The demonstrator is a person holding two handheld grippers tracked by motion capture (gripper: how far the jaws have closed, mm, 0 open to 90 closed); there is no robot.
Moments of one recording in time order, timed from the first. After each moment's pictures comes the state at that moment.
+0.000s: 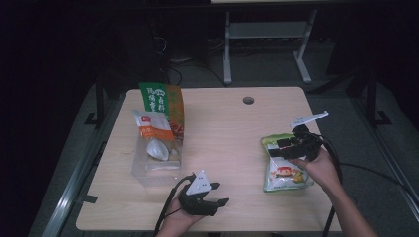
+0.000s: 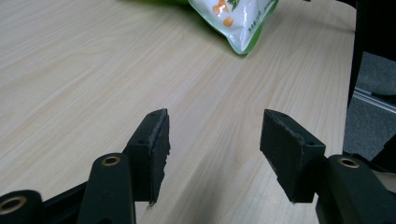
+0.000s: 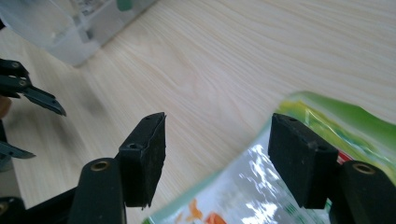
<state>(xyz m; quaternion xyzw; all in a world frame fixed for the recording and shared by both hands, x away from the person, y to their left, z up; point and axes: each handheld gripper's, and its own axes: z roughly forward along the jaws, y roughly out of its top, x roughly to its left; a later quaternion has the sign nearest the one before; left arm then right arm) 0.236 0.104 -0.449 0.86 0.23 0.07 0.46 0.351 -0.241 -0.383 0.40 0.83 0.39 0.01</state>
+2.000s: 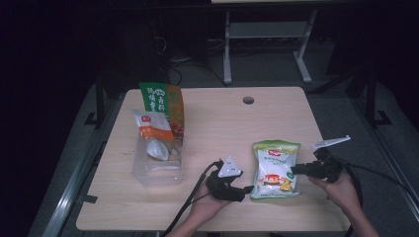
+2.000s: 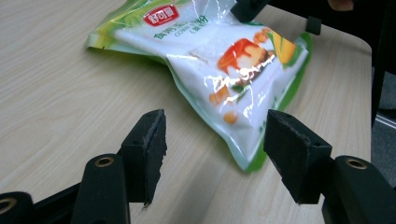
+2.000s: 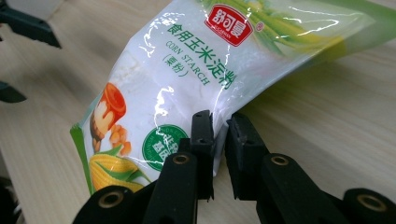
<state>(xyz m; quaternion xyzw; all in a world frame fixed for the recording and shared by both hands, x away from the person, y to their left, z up) 0.271 0.034 -0.440 0.86 0.24 0.06 0.45 0.313 -0.302 -0.438 0.46 0.81 0.37 -0.02</state>
